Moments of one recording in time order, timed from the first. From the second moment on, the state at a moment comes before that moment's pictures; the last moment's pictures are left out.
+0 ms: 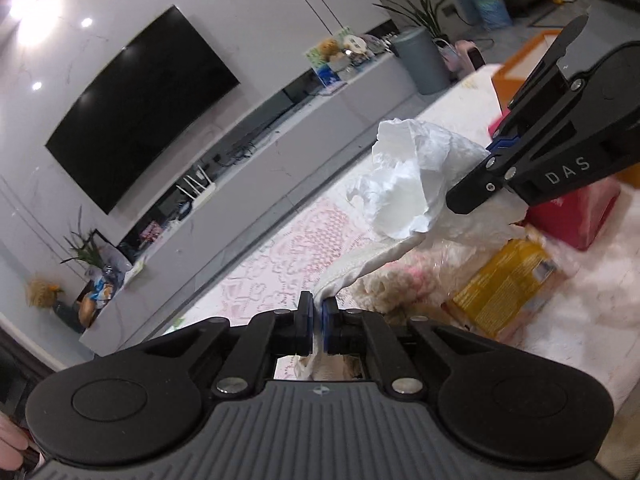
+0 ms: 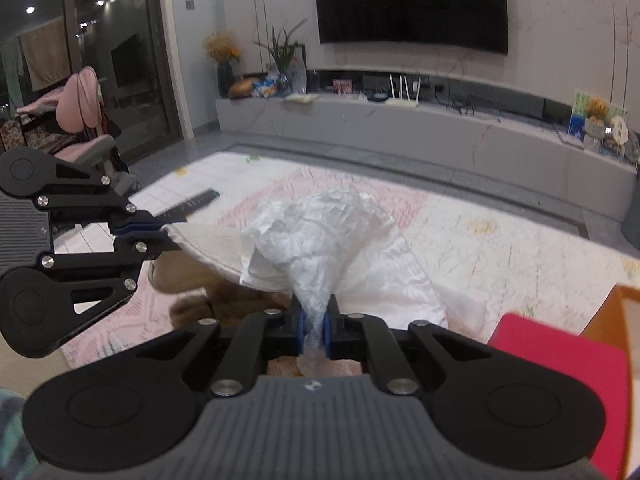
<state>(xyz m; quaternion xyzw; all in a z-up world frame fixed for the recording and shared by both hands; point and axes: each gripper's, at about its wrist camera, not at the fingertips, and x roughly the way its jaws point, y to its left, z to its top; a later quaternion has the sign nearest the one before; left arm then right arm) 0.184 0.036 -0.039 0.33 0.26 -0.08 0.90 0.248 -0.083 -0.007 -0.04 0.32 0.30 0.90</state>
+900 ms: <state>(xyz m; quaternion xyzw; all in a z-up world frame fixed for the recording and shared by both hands) 0.102 -0.008 0.080 0.19 0.24 -0.09 0.95 0.111 -0.205 0.113 -0.08 0.24 0.20 0.95</state>
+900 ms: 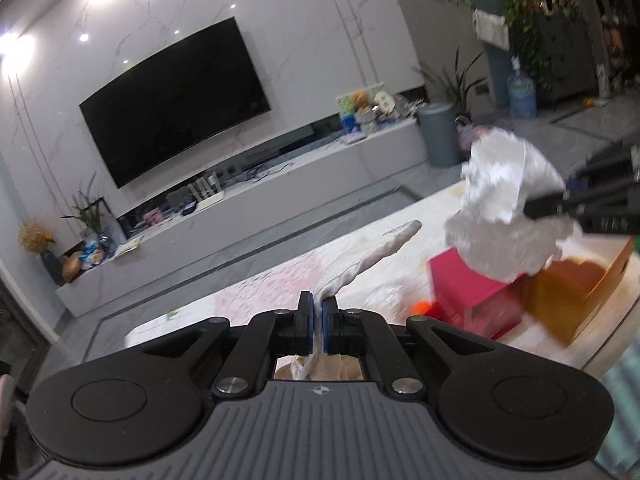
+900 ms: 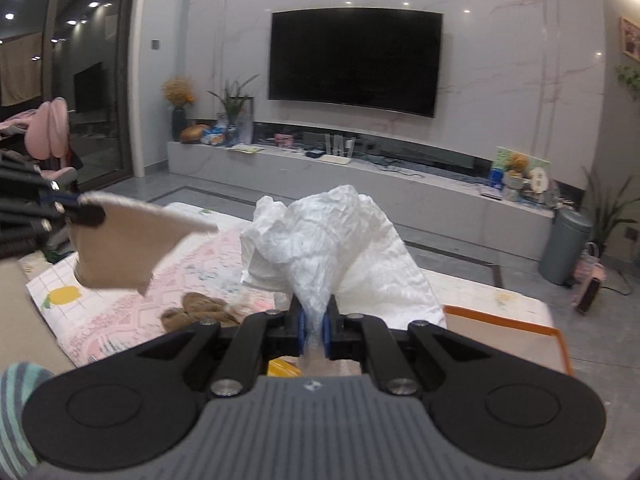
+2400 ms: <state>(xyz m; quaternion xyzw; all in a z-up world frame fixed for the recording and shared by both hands) 0.287 -0.229 -0.043 0.12 0.45 -0.26 0.85 0.256 -0.407 -0.030 -0.05 0.46 0.09 0.88</state>
